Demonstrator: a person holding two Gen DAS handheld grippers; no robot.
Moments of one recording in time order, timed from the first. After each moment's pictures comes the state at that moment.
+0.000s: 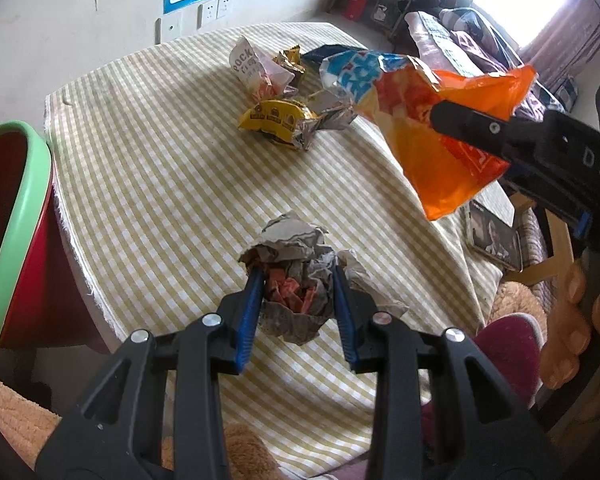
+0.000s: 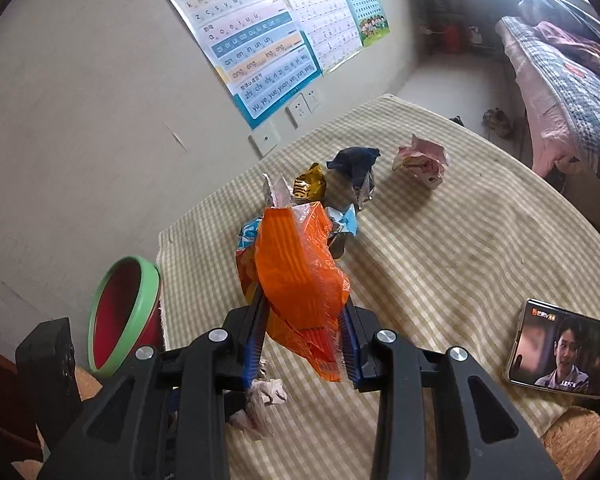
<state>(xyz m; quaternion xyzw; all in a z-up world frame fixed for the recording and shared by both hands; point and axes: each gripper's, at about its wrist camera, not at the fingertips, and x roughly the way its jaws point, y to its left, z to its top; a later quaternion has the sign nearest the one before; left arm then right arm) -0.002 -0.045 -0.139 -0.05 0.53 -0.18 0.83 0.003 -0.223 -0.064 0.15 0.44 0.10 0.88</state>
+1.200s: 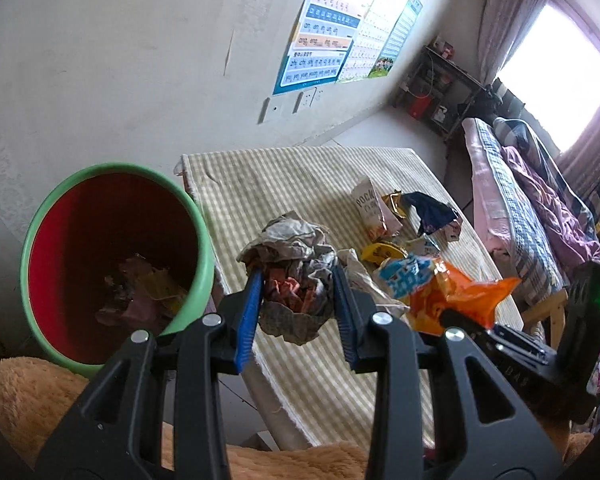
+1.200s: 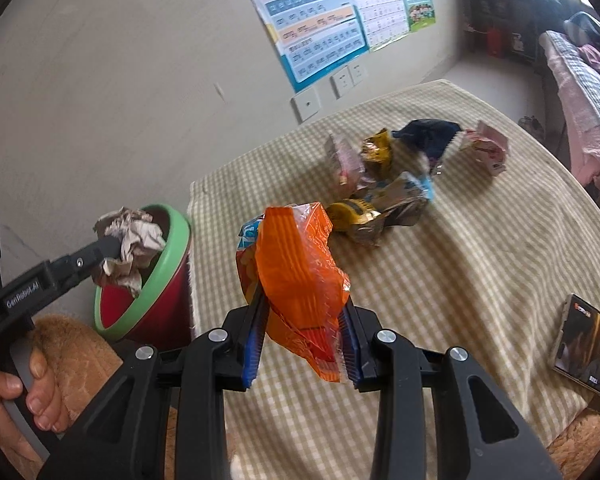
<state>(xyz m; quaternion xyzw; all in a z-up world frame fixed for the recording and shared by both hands) 0.001 0.081 -0.061 -0.14 0.42 -0.06 0.89 -0.001 -0.156 -0.075 0.10 0.47 0.16 0.86</state>
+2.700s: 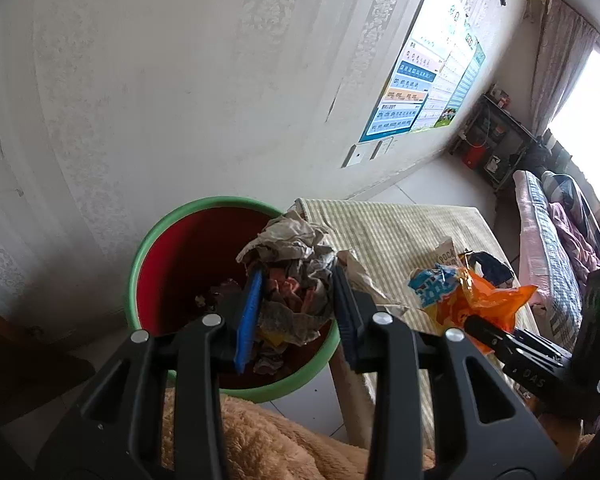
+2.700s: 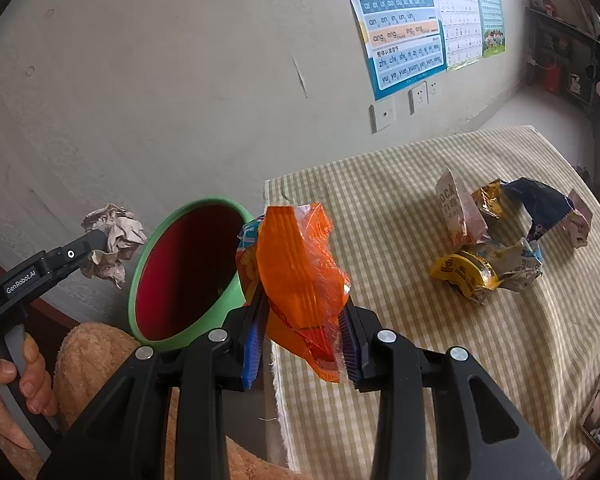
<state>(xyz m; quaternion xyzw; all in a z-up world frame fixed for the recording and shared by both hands) -0.023 0.186 -0.037 -0.17 0.38 0.06 0.91 0.026 -0.063 -0.055 0.05 0.46 0.24 0.85</state>
